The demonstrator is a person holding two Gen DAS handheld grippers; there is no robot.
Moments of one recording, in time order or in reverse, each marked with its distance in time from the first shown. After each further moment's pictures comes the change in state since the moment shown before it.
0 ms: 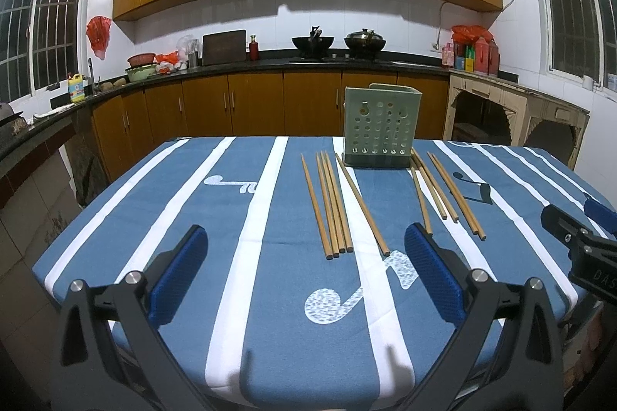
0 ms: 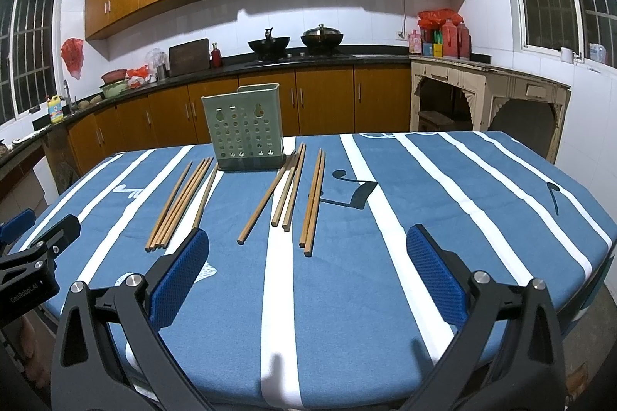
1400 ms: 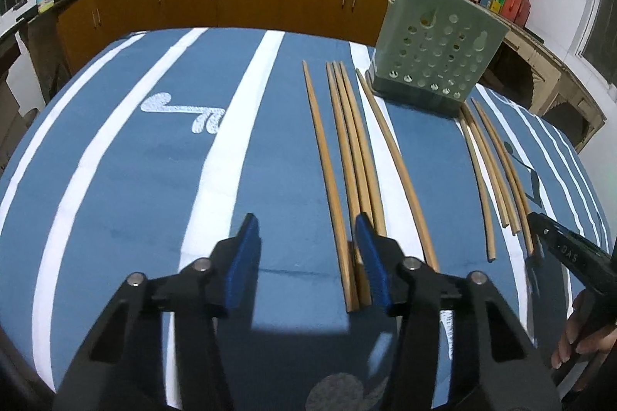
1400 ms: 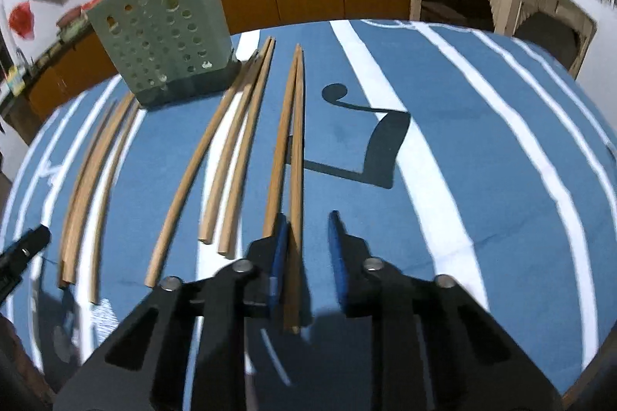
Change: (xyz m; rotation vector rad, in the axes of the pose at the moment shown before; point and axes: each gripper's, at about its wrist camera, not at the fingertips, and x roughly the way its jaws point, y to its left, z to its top) left arm 0.167 0.027 0.029 -0.122 0.439 -0.085; right arm 0.162 -0.017 0.012 0.068 0.462 -0.058
